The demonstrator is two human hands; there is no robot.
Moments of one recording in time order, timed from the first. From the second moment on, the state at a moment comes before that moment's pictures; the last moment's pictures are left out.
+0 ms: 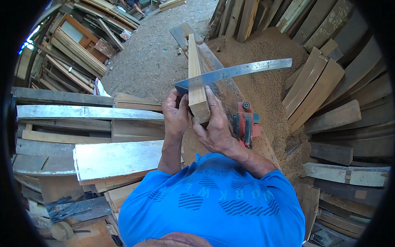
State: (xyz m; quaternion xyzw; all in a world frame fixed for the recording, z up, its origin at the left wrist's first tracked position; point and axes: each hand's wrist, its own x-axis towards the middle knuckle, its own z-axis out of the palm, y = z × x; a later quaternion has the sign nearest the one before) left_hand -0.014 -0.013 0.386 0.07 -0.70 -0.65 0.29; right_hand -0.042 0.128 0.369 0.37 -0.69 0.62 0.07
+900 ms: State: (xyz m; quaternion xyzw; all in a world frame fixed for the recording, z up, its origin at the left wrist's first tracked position) left_hand -0.138 -0.087 0.286 0.13 -0.66 -0.67 0.32; right_hand -0.037 0.132 0.362 0.37 -0.68 0.63 0.04
